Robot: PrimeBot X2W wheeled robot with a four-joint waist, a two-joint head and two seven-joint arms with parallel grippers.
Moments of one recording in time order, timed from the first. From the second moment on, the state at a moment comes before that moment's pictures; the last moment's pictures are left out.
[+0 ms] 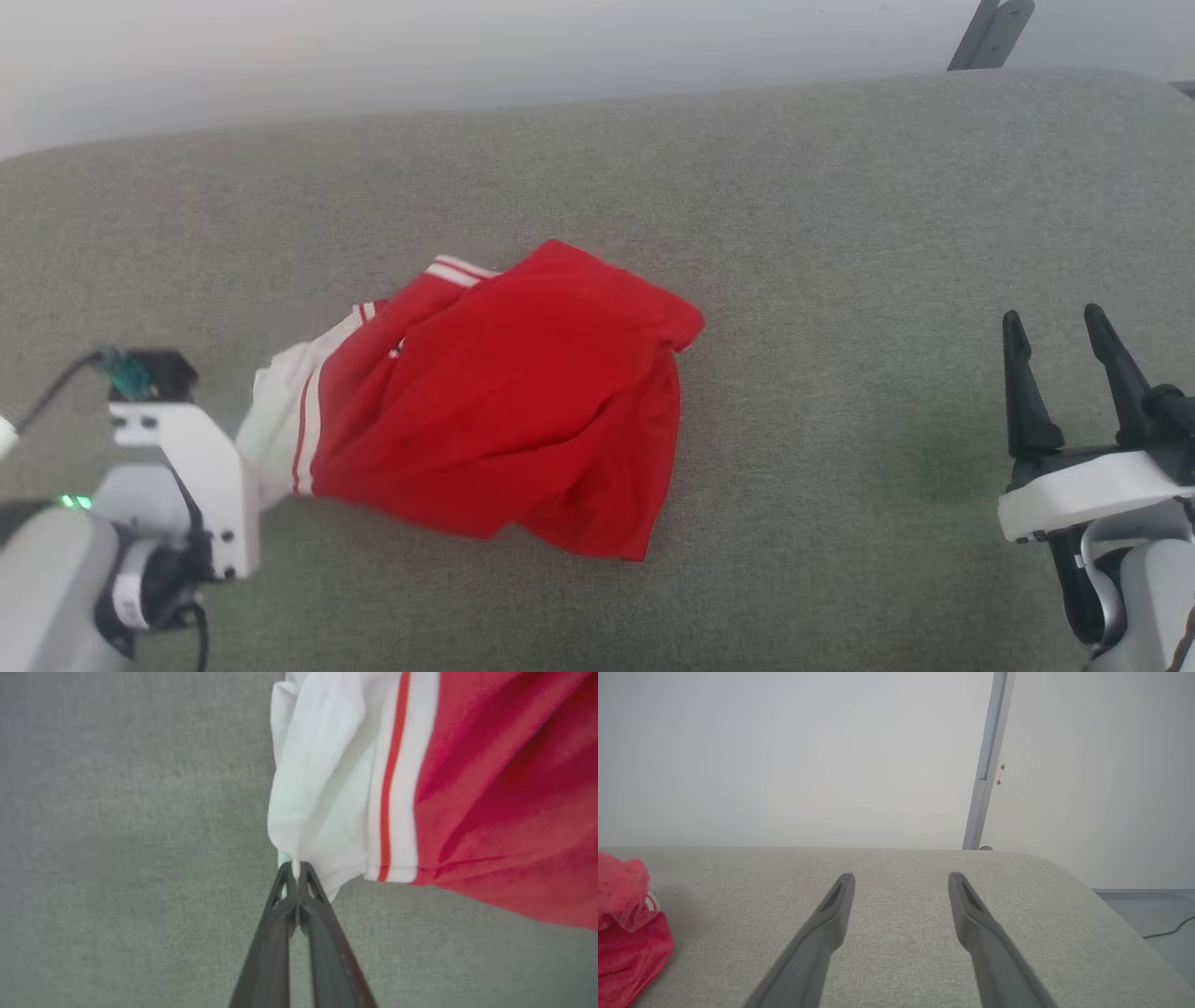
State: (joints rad) left arm -0.35 0.66 -0.36 0.19 -0.77 0.20 0.76; right arm -0.21 -0.19 -0.09 0.23 0.18 0.13 -0.26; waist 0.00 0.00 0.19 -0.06
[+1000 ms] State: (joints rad) left arm -0.35 0.51 -0.34 0.19 -0.64 0.10 0.09; right arm -0.30 -0.39 0.31 0.23 0.43 0.13 0.00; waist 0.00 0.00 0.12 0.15
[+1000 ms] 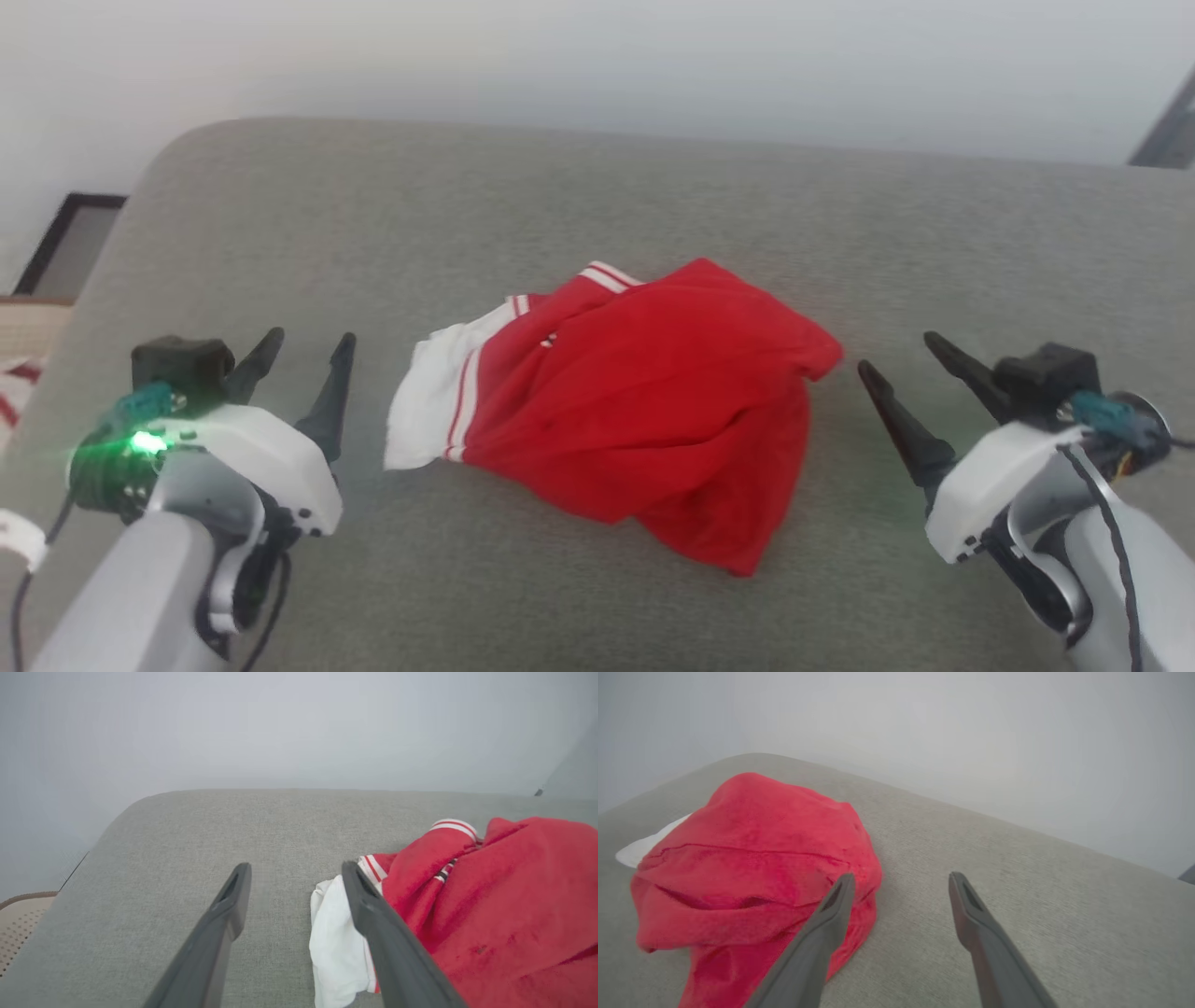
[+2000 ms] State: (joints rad) left arm -0.32 0.33 -0.29 0.38 -0.66 0.04 -0.25; right arm -0.59 -0.62 0.73 0.16 0.79 0.13 0.32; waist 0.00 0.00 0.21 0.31
